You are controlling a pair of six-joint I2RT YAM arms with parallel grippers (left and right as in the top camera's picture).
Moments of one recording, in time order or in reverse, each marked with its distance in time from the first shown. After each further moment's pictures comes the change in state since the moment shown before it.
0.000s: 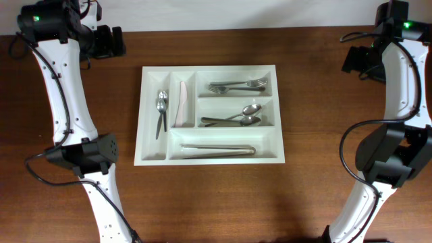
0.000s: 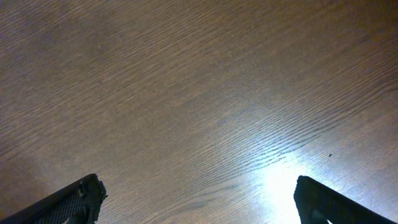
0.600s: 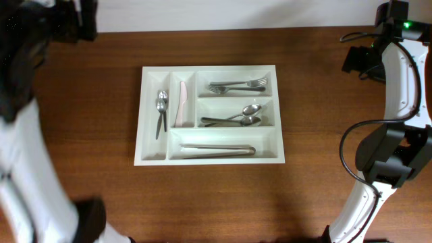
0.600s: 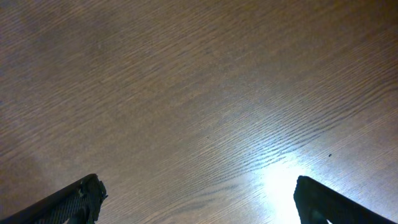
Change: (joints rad) left arm -0.004 -0.690 -0.377 0.451 0.058 0.258; right arm 0.000 0.000 0.000 0.000 0.000 0.000
